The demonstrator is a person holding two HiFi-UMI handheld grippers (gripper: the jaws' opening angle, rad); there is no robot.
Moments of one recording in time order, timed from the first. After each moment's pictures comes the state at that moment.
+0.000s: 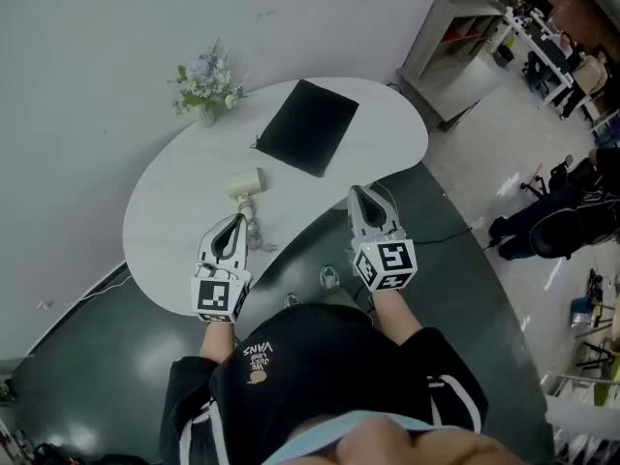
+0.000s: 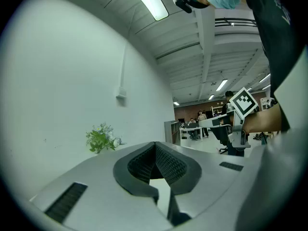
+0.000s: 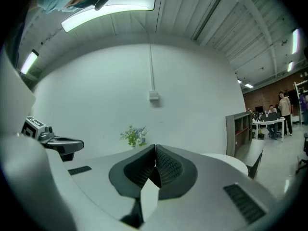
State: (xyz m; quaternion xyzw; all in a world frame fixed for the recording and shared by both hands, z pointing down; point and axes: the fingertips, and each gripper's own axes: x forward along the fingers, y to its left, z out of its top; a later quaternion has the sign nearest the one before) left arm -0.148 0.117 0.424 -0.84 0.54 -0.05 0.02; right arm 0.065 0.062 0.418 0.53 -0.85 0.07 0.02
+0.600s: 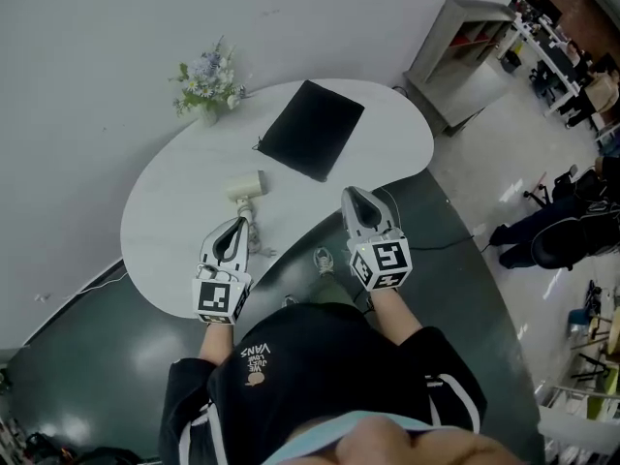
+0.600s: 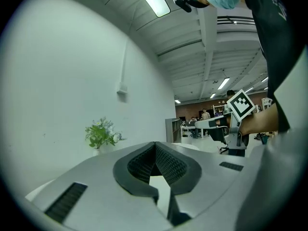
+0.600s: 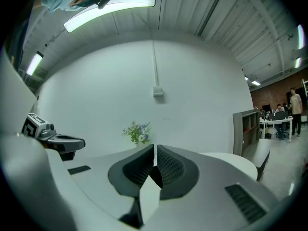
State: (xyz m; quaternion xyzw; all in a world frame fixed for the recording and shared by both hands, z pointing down) left arm -0.143 0.104 0.443 -0.84 0.55 -0.06 0.00; right arm 0.056 0.037 0.438 0.50 -0.87 0.07 0.03
